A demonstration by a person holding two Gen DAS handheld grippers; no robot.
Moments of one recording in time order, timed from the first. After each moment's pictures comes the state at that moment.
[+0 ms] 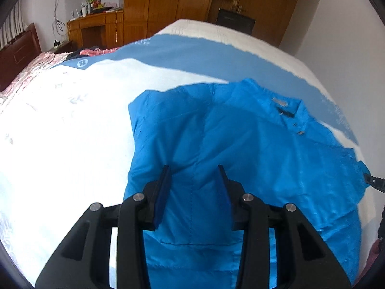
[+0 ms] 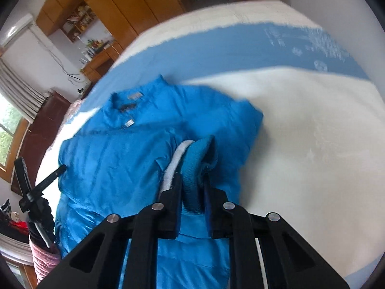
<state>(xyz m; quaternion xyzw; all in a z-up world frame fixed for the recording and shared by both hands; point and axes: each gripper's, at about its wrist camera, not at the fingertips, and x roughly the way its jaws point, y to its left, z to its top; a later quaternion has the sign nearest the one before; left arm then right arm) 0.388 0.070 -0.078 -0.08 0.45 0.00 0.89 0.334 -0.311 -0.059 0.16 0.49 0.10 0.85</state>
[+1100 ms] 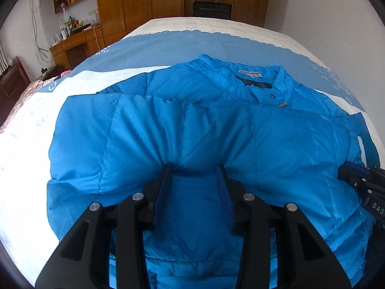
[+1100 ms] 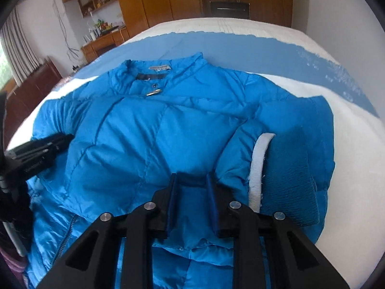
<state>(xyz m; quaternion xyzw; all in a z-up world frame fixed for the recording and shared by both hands) 0.399 -0.017 -0.100 0.01 0.44 -0.02 0.90 0.337 -0.201 -0.098 0.02 0.45 0.08 0.89</state>
